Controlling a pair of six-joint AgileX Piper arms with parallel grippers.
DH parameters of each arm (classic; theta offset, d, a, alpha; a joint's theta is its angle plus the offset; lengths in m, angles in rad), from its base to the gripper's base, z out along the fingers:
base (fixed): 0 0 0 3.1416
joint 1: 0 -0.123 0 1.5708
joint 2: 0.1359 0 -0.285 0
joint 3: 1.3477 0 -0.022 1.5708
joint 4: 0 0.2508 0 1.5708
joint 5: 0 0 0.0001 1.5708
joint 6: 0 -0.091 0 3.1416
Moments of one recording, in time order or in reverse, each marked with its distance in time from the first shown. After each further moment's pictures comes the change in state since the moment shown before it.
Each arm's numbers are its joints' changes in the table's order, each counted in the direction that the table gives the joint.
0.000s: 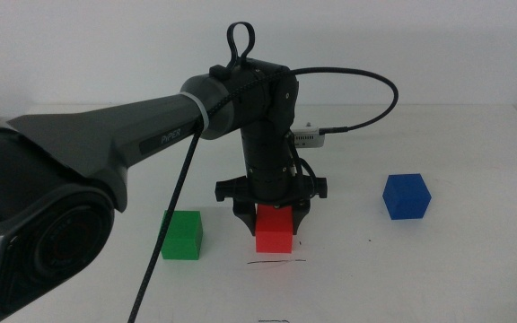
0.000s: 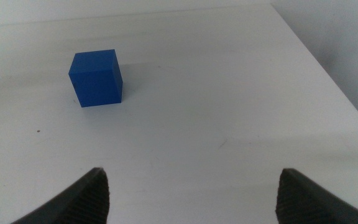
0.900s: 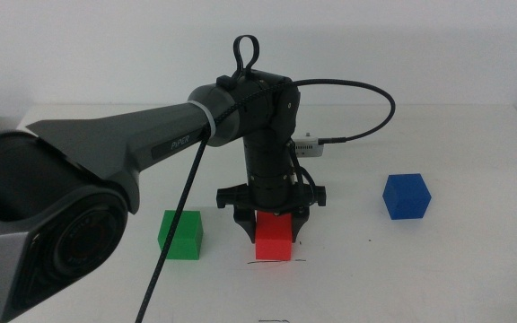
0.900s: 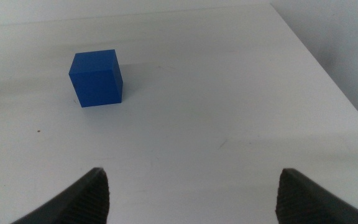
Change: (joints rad) left arm 0.000 0.048 -0.011 -0.005 -0.007 -0.003; right arm 0.000 0.000 0.000 0.000 0.000 0.000
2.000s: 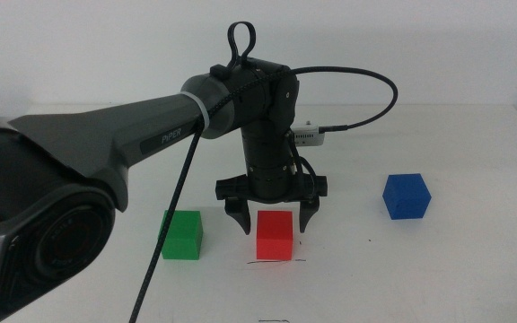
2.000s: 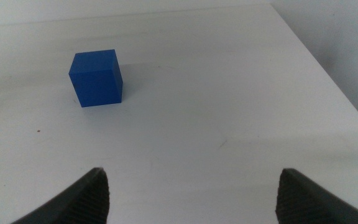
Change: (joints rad) left arm 0.000 -0.043 0.002 0.012 0.008 0.011; right arm 0.000 0.000 0.000 0.000 0.000 0.000
